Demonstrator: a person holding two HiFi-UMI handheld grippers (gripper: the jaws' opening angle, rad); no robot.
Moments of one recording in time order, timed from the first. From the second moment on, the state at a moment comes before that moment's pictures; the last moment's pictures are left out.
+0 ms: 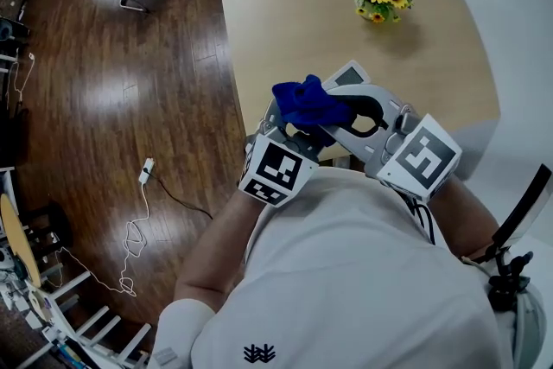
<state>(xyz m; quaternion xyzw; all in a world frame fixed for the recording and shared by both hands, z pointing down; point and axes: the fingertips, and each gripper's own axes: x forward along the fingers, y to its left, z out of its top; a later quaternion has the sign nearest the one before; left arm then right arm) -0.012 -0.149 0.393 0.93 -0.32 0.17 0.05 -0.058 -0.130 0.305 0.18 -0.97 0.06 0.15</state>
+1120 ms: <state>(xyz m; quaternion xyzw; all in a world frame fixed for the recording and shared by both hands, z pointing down) -0.036 -0.168 0.424 0.90 -0.38 0.17 0.10 0.080 -0.225 0.361 0.35 -0.91 0.10 0.19</state>
